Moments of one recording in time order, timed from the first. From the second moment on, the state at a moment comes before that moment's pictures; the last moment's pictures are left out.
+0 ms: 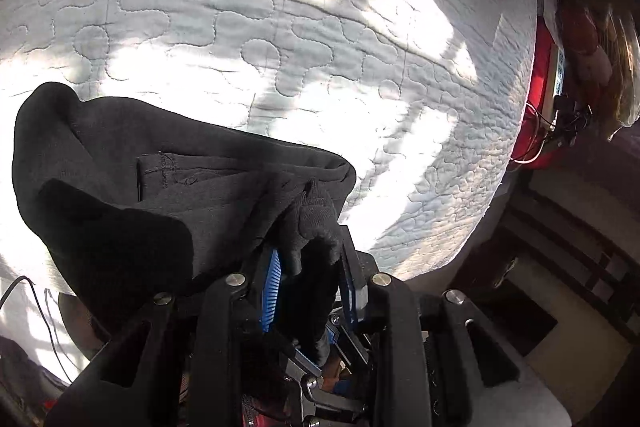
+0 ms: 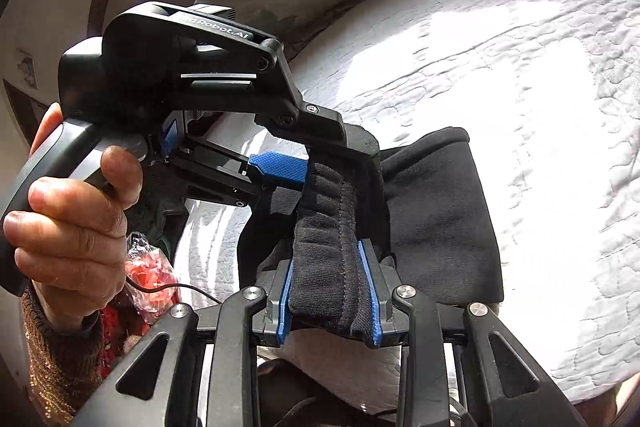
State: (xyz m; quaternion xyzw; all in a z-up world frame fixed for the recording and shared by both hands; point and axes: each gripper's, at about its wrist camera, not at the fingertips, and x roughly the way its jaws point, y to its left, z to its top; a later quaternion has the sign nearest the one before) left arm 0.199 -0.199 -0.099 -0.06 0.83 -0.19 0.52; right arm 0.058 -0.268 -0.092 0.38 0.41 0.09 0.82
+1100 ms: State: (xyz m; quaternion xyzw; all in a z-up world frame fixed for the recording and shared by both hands) left arm 0.132 -0.081 -0.053 -0.15 0.73 -0.20 0.63; right arm 0.024 -0.328 -0.088 0.41 0.36 0.10 0.83
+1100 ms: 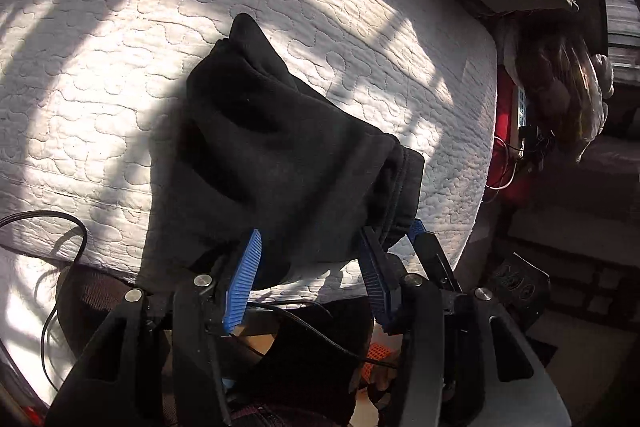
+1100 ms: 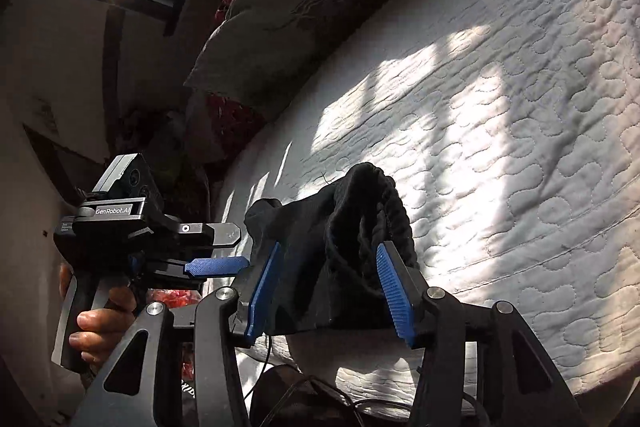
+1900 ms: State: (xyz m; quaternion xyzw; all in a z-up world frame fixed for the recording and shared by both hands) left arm 0.172 -0.089 -0.045 -0.17 0.67 -0.24 0.68; right arm 0.049 -0.344 -0.081 0.34 0.41 0.04 0.84
